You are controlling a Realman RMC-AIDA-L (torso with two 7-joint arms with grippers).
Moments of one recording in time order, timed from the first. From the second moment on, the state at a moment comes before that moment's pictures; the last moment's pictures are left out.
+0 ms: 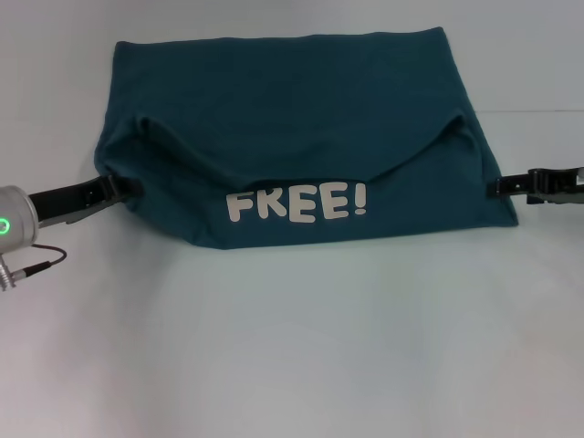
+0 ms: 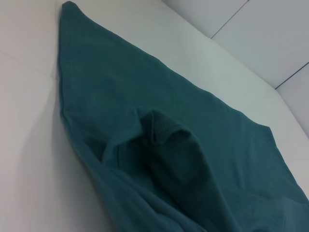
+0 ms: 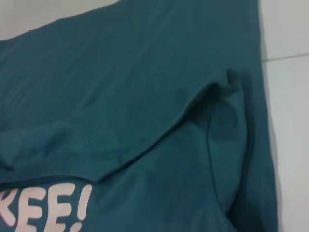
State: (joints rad) left arm -0.58 -2.07 0.68 0.63 2.04 0.98 -2.22; right arm 0.73 1.95 -0.74 -0.63 -2.44 -1.05 2.42
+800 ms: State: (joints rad) left arm -0.59 -2.07 0.68 0.63 2.04 0.97 -2.22; right arm 0.75 2.00 -0.79 -0.56 -2.44 -0.90 2.37
